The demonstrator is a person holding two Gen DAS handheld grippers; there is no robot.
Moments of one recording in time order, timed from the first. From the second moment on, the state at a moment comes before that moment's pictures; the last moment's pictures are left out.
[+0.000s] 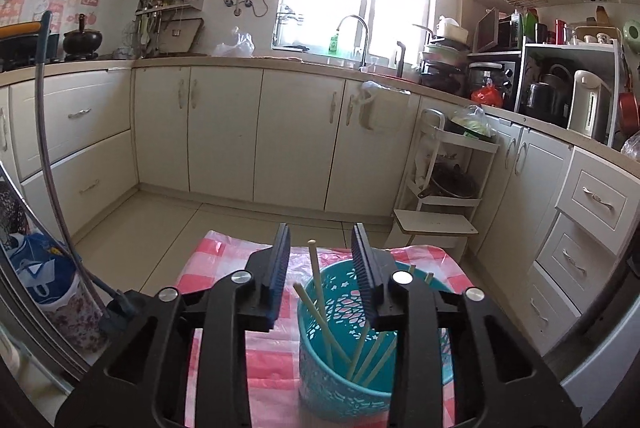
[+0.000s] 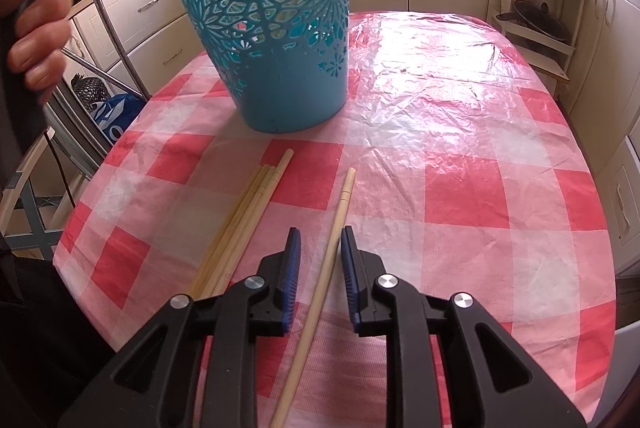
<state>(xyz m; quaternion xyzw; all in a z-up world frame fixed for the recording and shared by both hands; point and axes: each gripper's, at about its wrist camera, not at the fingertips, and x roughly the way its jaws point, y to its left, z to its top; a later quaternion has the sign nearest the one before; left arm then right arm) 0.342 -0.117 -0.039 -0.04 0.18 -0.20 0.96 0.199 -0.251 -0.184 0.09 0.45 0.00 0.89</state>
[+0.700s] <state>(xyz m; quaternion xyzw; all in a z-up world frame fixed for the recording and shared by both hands) 0.314 -0.018 -0.045 -0.13 0.22 -0.14 0.96 0.170 -0.281 -0.175 0.17 0.43 -0.03 0.89</state>
